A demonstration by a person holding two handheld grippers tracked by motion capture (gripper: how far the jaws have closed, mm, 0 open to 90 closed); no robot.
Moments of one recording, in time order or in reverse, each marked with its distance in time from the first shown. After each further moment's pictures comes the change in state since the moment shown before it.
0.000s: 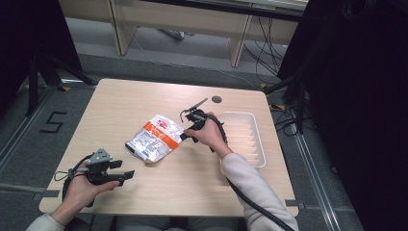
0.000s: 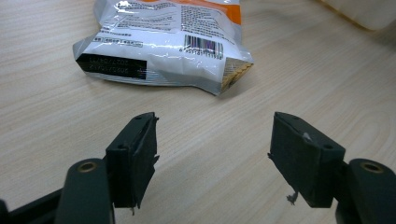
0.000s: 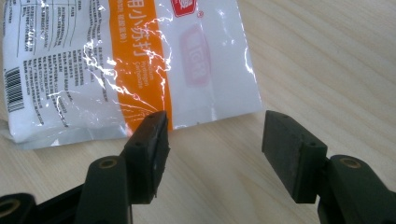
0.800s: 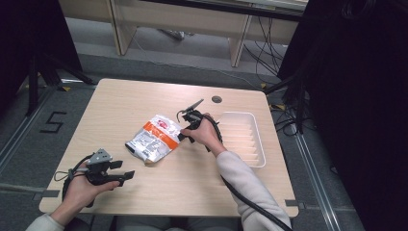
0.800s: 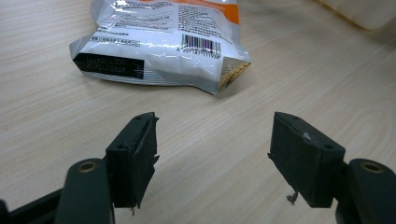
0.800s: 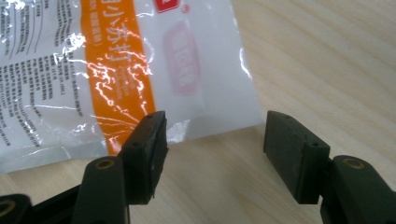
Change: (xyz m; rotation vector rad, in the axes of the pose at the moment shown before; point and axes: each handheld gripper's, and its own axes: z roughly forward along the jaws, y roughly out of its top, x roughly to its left) left arm 0.002 0.000 -0.002 0.025 -0.005 0.032; right arm -0.005 0.007 0.020 0.030 -0.020 0.038
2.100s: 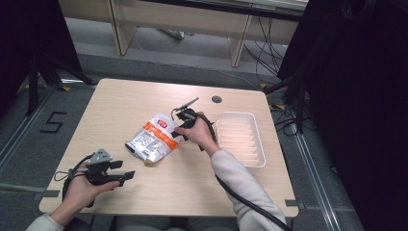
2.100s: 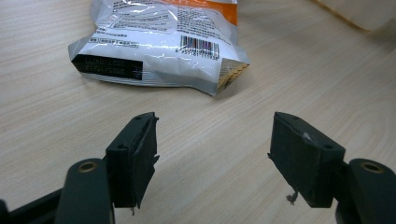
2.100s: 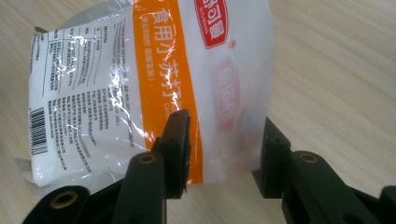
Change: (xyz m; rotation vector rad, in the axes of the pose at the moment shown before) left arm -0.003 0.000 0.002 -0.031 -0.007 -0.041; right arm 0.020 0.012 0.005 -0.070 0.091 -0.024
